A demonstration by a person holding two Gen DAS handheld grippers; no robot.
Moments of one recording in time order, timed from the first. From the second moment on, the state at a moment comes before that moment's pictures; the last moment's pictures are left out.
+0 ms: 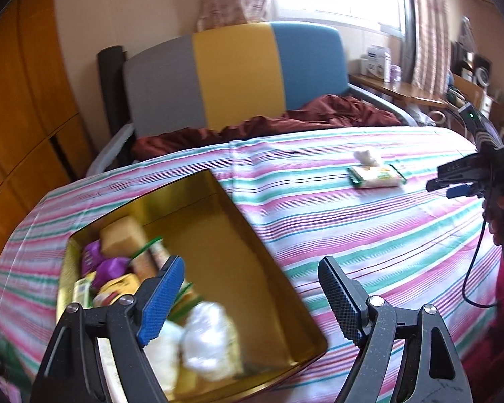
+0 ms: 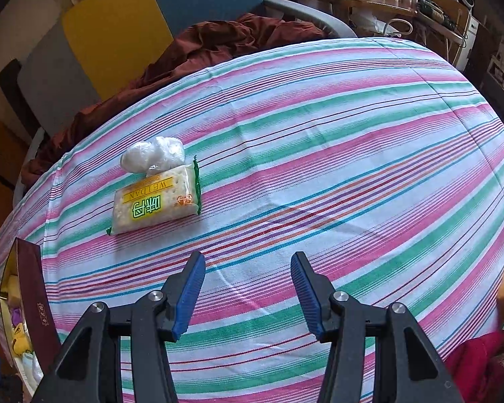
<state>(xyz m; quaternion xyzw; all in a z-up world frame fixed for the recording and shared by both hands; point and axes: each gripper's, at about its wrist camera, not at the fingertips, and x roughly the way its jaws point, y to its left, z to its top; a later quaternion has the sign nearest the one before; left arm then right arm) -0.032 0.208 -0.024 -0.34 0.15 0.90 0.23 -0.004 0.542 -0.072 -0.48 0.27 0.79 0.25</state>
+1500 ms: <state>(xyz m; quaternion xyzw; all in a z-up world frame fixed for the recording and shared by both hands) -0.124 0.501 -0.107 -0.30 0.38 0.75 0.45 0.026 0.588 -0.080 -0.43 0.44 0.75 0.24</state>
